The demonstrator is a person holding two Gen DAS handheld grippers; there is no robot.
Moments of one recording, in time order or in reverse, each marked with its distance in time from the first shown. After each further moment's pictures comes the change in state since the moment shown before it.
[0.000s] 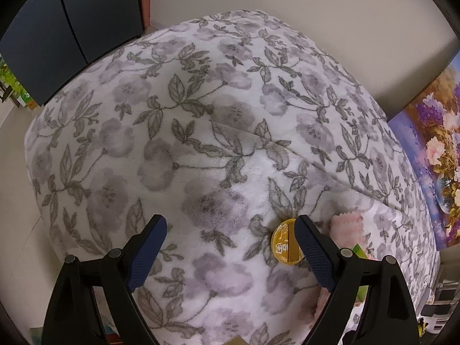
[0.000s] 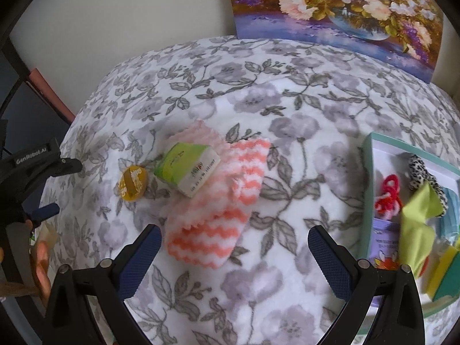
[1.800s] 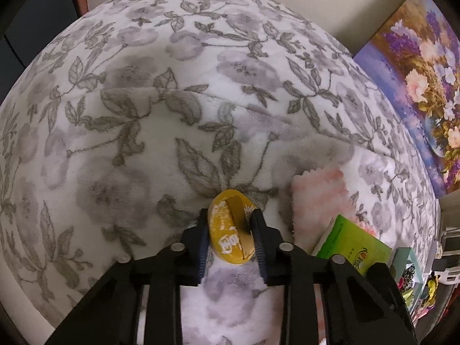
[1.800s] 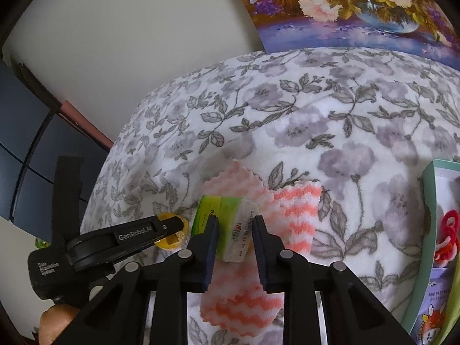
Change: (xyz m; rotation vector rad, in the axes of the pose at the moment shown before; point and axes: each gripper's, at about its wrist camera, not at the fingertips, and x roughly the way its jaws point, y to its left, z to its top) left arm 0.067 -0.086 -0.035 0.201 0.118 -0.119; right arm 0.026 -0.007 0.039 0.073 -0.096 0.276
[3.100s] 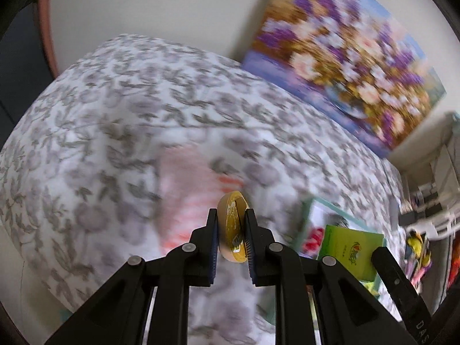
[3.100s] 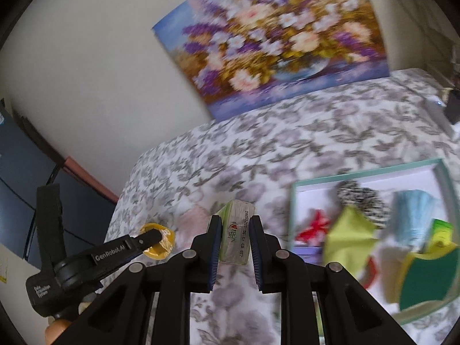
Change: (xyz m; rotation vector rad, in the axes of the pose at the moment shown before) left arm -0.129 -0.122 -0.101 0.219 -0.155 -0.124; right arm -0.193 -0.091 -0.015 0.145 -0.225 -0.042
